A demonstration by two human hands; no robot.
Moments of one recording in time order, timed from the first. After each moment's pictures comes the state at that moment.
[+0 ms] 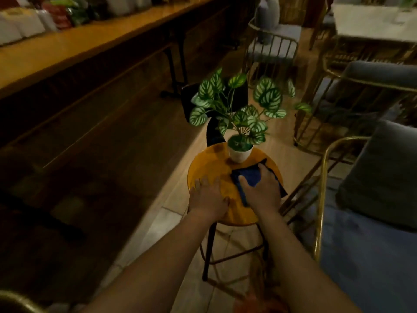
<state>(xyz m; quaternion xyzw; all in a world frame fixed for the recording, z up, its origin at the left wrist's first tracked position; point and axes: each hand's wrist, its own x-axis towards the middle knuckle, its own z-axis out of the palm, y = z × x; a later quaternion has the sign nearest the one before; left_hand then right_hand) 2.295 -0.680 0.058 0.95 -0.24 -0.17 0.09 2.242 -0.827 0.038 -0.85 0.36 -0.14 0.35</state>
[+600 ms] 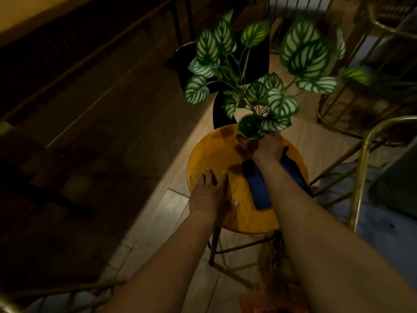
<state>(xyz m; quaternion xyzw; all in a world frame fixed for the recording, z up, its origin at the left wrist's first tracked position) 2.342 -0.703 -0.019 0.95 -0.24 -0.21 0.01 2.387 -0.888 -0.004 -0.81 0.37 -0.15 0.44</state>
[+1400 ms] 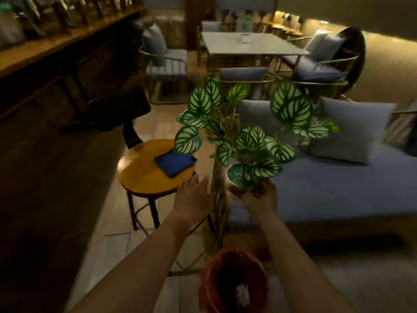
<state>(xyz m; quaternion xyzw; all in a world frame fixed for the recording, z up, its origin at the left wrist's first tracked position) 2.089 -0.682 0.104 0.85 -0.50 -0.11 0.11 1.935 -0.779 0.131 -0.76 0.51 -0.24 0.31</state>
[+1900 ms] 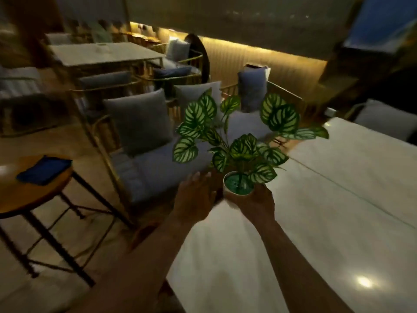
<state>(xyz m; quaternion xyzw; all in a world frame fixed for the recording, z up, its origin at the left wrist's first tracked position) 1.707 -0.618 0.123 0.64 -0.76 -0.06 0.09 1.528 -0.591 0.156 -0.55 0.71 -0.35 0.25</state>
